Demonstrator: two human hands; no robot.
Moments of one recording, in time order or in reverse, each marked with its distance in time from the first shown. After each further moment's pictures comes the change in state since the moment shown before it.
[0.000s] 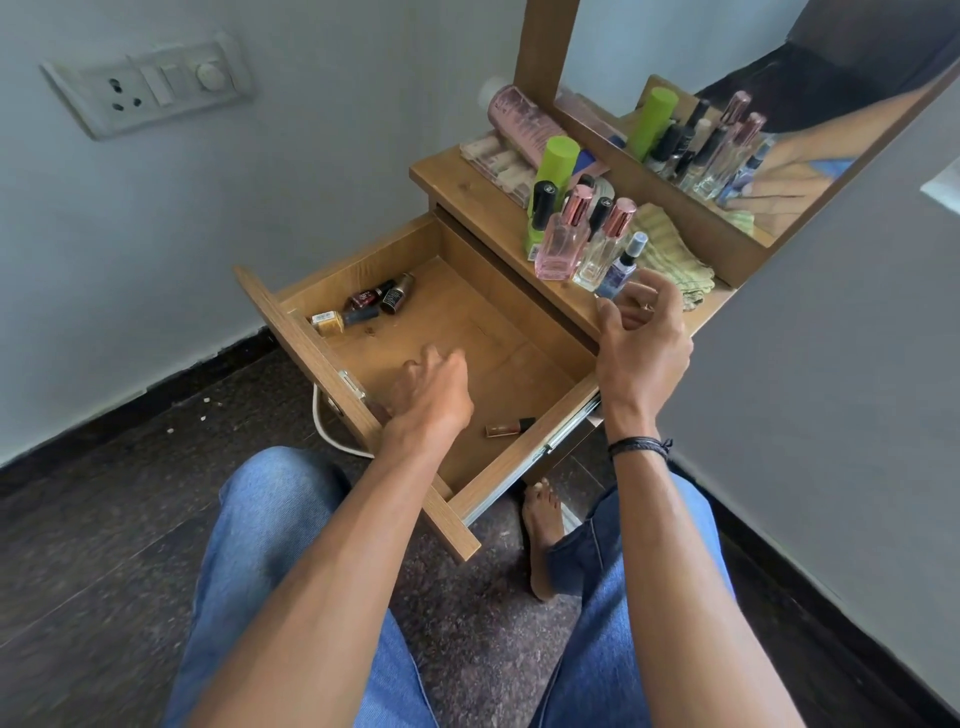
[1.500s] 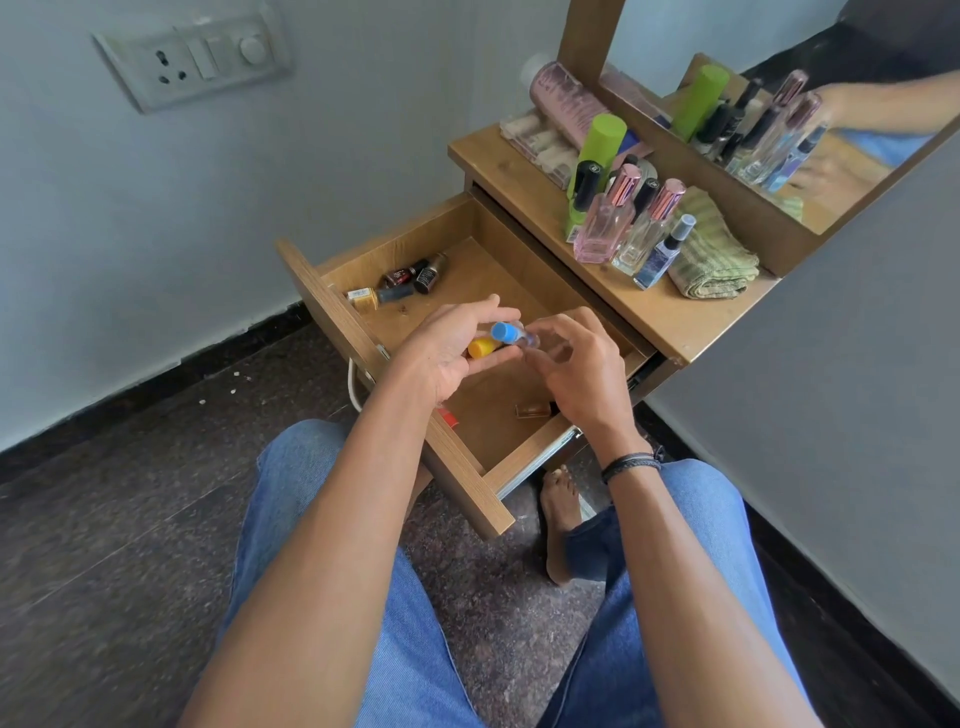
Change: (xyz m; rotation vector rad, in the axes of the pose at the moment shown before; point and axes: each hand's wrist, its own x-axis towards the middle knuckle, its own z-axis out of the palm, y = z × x) left_hand 0.019 -0.018 -0.031 -1.533 -0.329 -0.259; right_hand -0.051 0.010 0.024 -0.107 -0.659 -0.308
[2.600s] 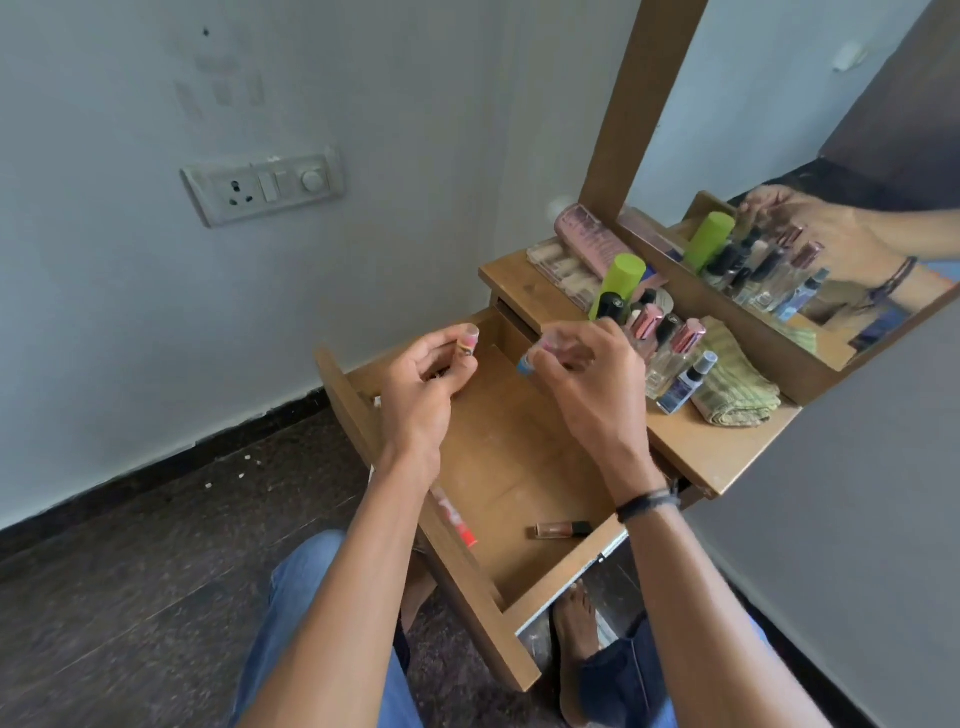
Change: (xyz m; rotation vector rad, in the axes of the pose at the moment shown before) left_hand 0.000 0.038 -0.028 -0.003 0.257 0.737; right_hand 0.080 -0.075 -0.024 0.181 0.183 -0.033
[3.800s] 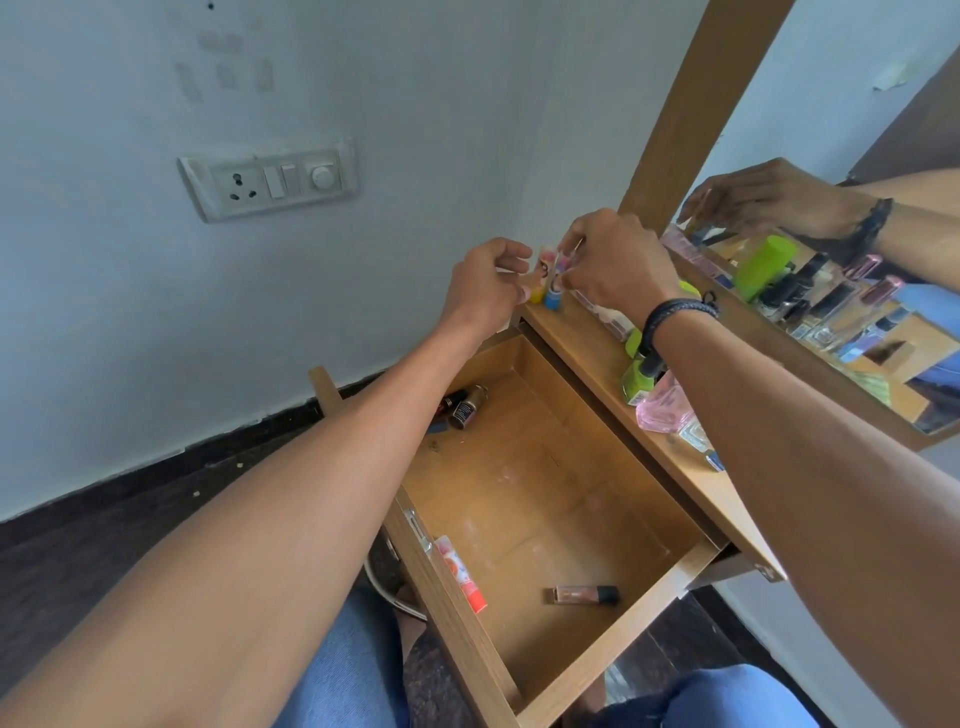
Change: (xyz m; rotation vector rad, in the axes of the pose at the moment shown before) left_hand 0.159 0.004 0.058 0.492 -0.159 0.076; right_hand 0.183 0.002 0.039 -0.628 -0.298 -0.064
